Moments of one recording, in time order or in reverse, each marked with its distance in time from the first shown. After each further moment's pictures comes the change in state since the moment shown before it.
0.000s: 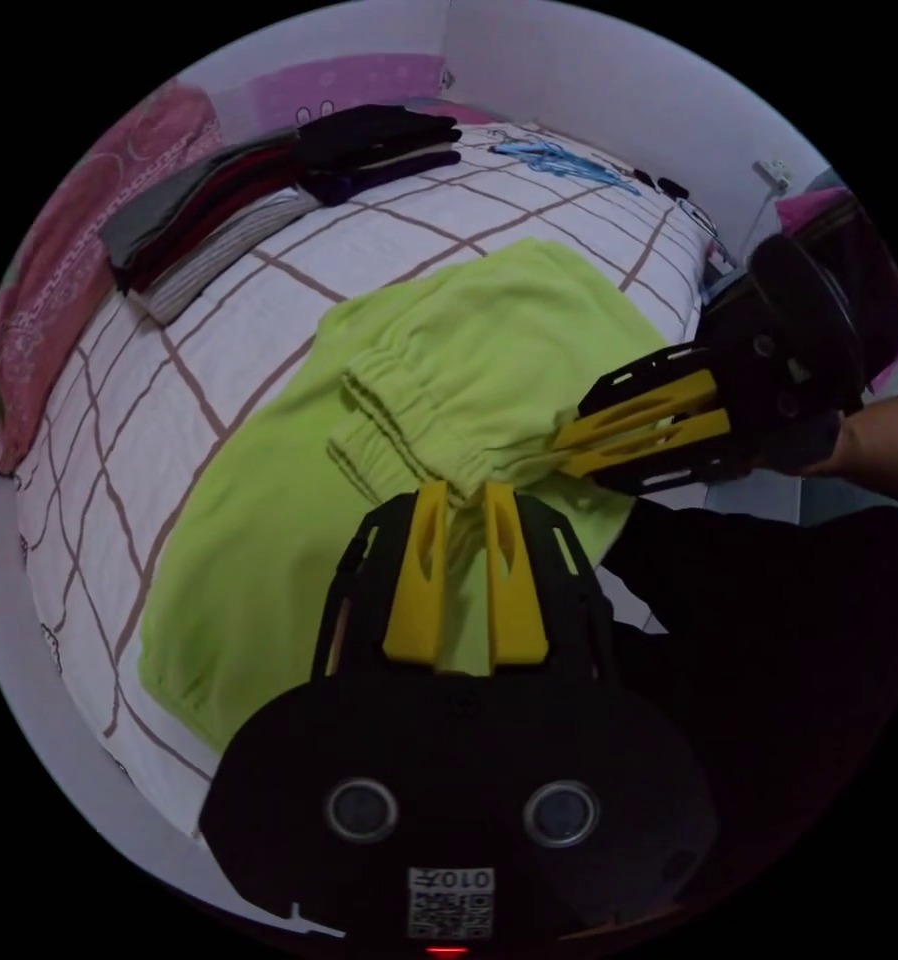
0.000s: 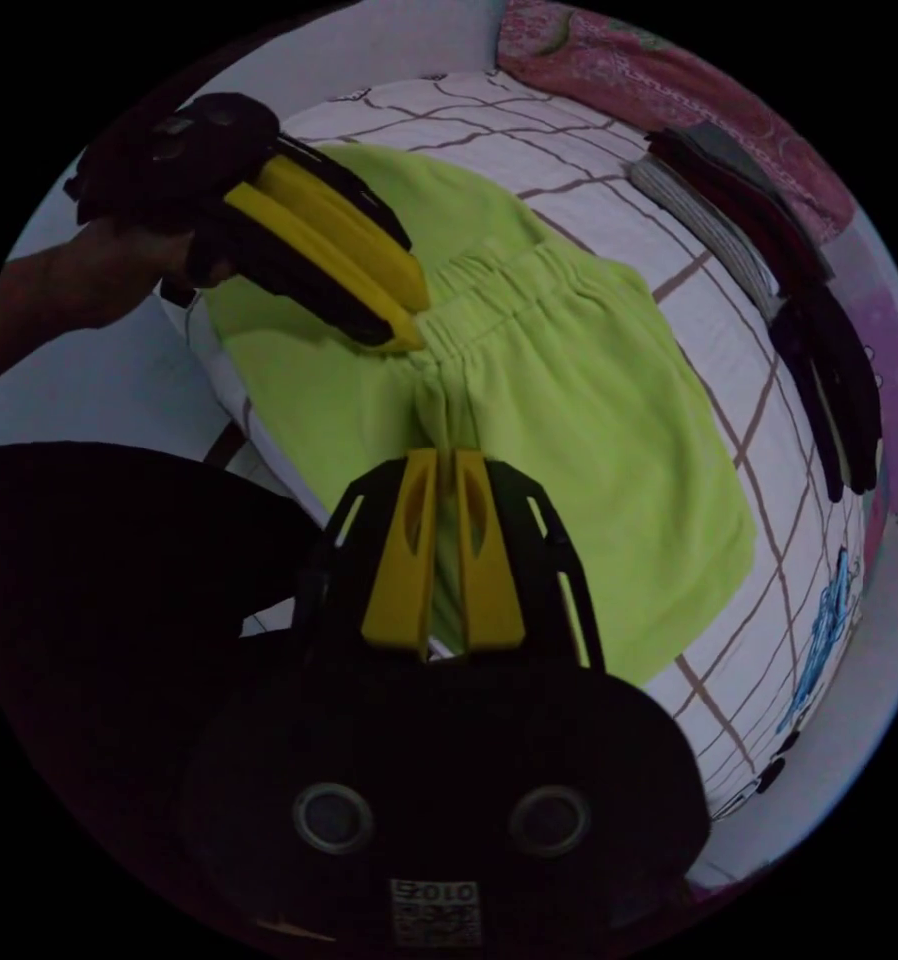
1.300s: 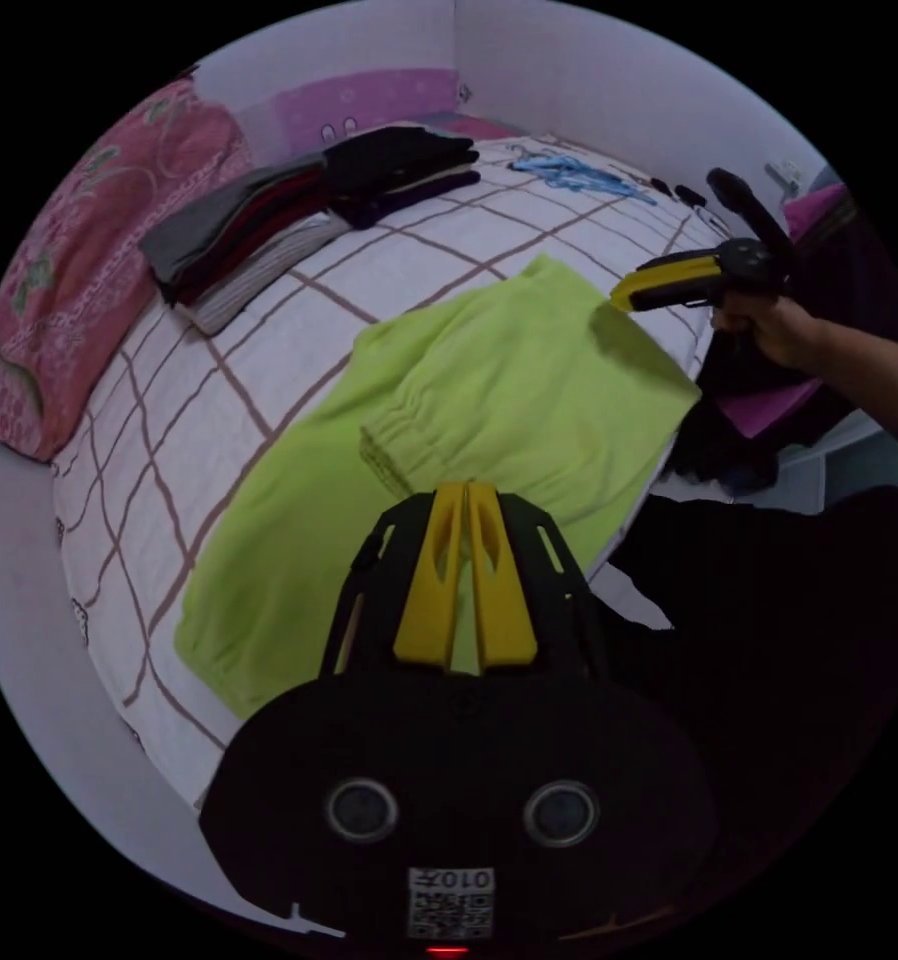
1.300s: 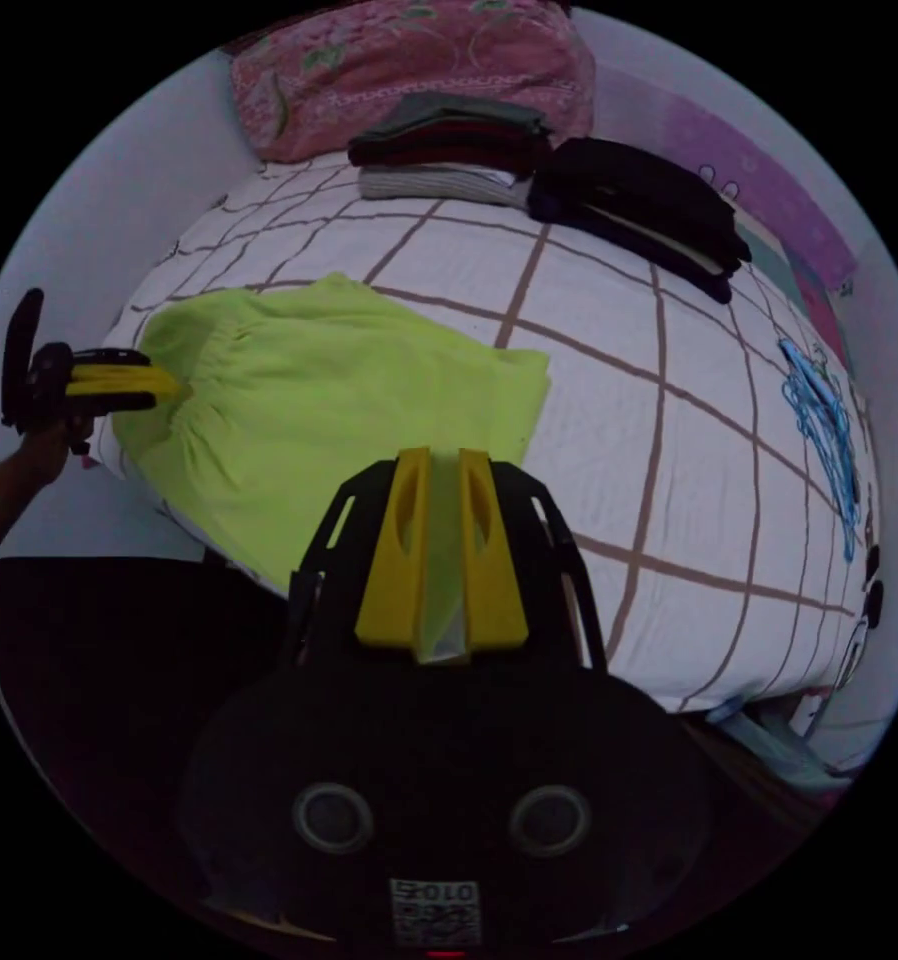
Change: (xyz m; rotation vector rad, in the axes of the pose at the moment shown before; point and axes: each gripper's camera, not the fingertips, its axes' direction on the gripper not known) left arm 0.013 0.003 -0.081 0.009 -0.106 -0.033; right arm 0.191 -0.009 0.015 0.128 -0.015 0.431
